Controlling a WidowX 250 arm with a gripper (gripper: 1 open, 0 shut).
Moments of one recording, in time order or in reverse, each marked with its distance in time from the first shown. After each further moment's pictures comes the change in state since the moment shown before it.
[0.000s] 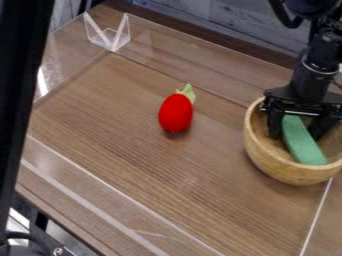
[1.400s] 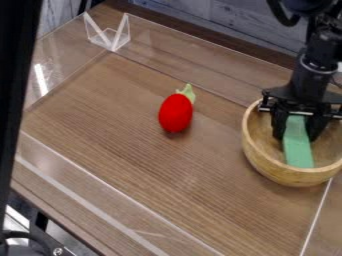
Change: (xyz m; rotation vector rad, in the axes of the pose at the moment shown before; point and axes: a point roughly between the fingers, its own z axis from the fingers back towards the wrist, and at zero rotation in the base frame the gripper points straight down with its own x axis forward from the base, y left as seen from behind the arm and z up) arm 0.001 0.008 0.023 -0.052 -0.011 -0.010
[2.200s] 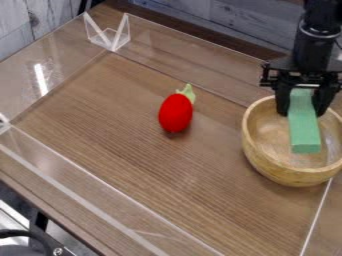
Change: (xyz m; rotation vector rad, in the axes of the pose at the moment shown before) arm -0.001 0.007 0.041 -0.080 -0.025 -0.008
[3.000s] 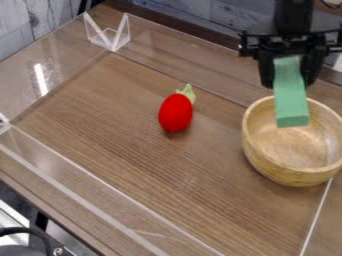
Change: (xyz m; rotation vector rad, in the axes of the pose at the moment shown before) arm -0.010 0.030 0.059 -0.101 -0.056 0.018
